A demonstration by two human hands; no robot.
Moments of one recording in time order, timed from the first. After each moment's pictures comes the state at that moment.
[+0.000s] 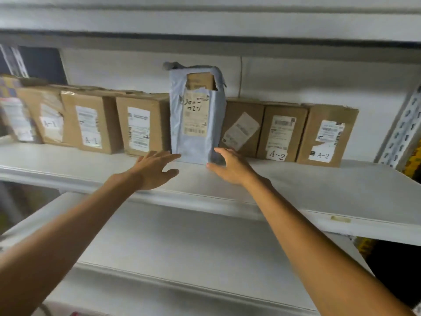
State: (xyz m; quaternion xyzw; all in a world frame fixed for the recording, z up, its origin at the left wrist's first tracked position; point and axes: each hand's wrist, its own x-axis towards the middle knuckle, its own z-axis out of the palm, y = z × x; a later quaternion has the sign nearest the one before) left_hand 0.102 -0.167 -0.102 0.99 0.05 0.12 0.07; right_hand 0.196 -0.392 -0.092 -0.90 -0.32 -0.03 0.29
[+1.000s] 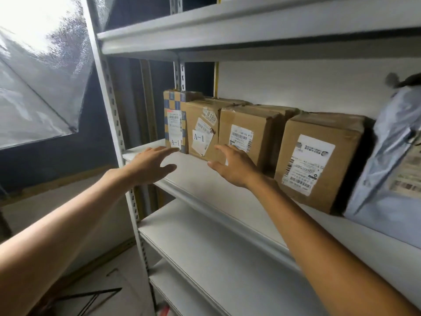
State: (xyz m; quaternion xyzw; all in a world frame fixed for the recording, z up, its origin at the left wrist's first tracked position) left_hand -0.029 0.157 -0.062 0.94 0.29 0.16 0.05; right_hand 0.157 0.011 -0.073 -0.78 -0.55 0.00 0.31
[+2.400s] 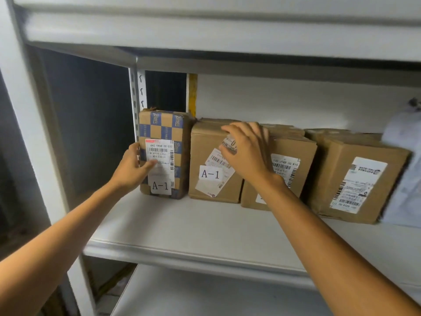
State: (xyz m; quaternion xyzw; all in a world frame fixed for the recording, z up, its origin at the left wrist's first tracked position) left_hand 0.097 0.449 -0.072 0.83 0.07 0.30 0.47; right_hand 0.172 0.183 -0.022 -0.82 -0.32 -0.43 0.19
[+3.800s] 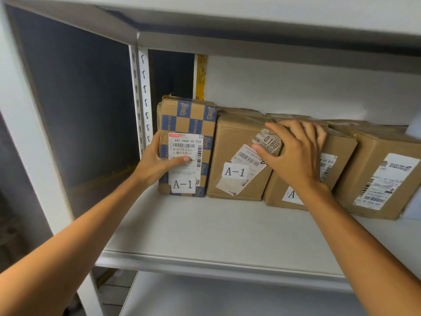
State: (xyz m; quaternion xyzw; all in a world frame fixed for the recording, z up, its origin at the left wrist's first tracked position) left_hand 0.148 0.473 -0.094 0.77 -0.09 0.24 0.58; right_hand 0.196 0.159 -0.046 -0.80 -0.23 -0.54 0.14
